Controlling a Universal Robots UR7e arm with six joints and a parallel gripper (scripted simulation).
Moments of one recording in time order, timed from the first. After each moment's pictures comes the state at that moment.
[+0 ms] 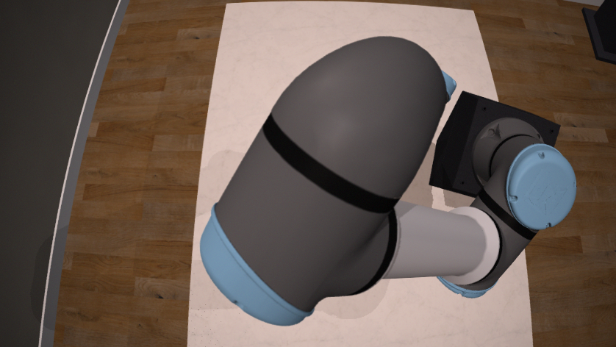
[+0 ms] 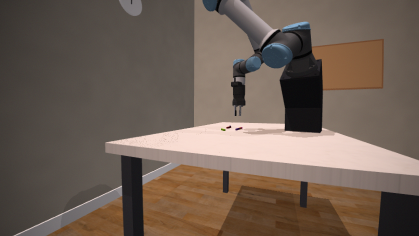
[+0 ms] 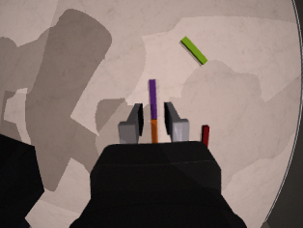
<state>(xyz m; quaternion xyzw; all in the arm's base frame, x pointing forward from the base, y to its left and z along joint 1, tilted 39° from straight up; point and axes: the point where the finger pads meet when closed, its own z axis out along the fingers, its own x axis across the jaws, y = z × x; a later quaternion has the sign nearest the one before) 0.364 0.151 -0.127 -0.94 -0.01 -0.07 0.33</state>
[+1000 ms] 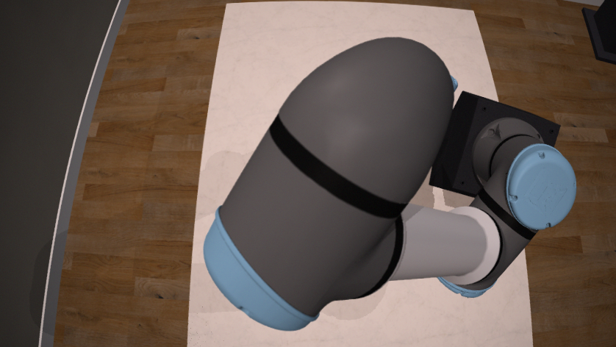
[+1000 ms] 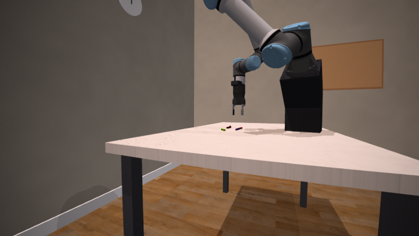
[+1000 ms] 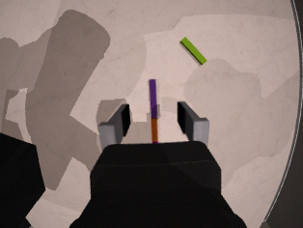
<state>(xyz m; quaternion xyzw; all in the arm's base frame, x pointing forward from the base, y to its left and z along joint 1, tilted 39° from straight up) 0.363 0.148 -0.123 -0.94 -0.01 -0.07 0.33</state>
